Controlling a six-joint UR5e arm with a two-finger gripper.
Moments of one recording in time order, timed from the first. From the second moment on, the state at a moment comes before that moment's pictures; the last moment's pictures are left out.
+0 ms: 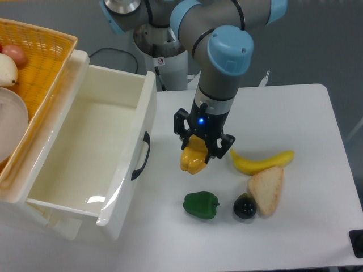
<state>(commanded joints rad) 2.56 -1.77 -1.50 -1.34 1.27 0.90</state>
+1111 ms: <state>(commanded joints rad) 2.56 -1.62 -1.47 -1.67 0.93 0.76</state>
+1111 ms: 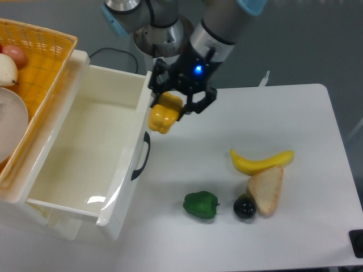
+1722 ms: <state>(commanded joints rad) 2.44 -1.63 -1.48 -1.61 0.90 0.70</state>
